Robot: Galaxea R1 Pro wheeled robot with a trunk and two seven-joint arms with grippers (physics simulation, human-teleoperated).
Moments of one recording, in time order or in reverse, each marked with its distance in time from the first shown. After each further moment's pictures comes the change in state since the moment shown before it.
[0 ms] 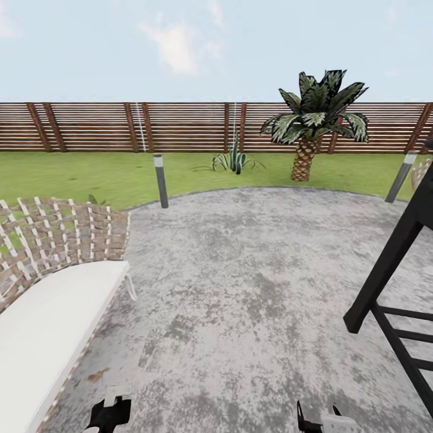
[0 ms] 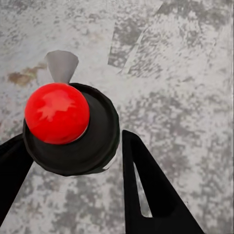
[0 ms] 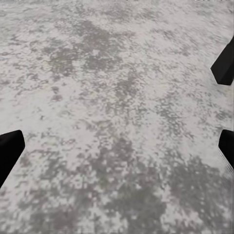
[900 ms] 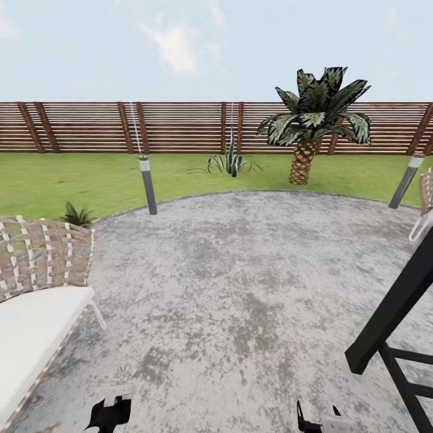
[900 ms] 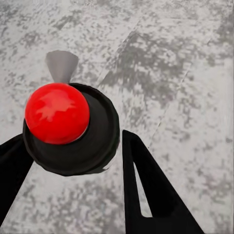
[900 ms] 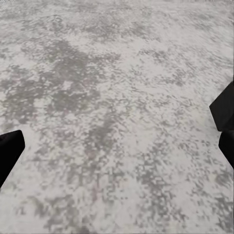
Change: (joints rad) left arm 0.000 0.000 0.001 0.000 0.000 -0.001 0.000; right arm 0.000 0.001 0.000 0.000 0.001 0.002 0.000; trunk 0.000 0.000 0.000
